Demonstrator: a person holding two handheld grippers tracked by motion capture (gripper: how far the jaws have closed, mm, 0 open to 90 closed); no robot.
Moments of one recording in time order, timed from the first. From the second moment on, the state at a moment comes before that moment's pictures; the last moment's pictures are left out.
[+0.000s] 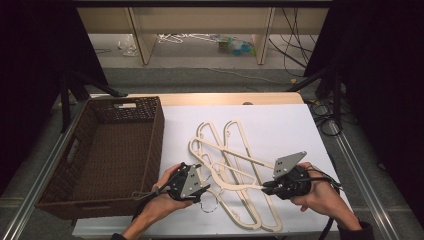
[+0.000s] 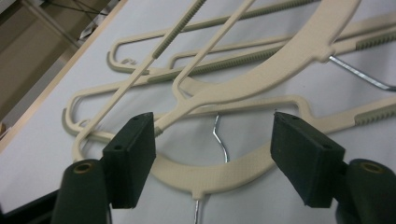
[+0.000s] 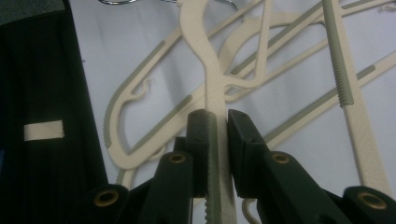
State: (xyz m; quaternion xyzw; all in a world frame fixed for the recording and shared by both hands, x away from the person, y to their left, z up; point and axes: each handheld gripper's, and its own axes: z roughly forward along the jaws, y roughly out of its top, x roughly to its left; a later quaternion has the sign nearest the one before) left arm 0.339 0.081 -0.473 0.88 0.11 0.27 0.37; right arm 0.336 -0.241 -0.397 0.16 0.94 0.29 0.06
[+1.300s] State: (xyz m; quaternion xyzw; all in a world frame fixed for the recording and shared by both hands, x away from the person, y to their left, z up) left arm 0.346 0.027 -0.440 0.86 -0.19 0.35 0.31; right arm 0.356 -0.273 -0.415 0.19 0.94 0.29 0.05
